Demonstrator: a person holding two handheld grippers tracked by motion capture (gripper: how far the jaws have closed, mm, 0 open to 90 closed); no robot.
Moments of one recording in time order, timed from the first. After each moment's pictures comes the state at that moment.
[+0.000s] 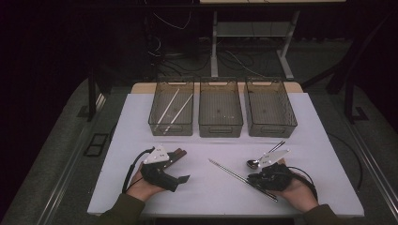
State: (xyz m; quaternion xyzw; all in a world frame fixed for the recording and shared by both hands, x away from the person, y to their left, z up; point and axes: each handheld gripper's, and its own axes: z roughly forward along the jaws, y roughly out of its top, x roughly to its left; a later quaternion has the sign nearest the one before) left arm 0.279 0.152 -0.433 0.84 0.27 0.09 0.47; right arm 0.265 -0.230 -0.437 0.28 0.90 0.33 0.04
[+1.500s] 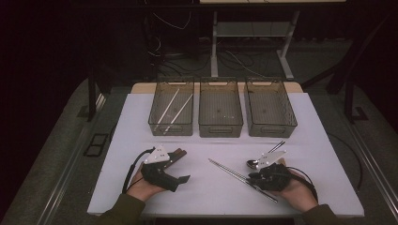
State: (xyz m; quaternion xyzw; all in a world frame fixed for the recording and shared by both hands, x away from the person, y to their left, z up) left arm 0.280 0.151 -0.434 0.84 0.27 0.08 0.47; right arm 0.266 -0.226 -0.440 0.28 0.91 0.31 0.06
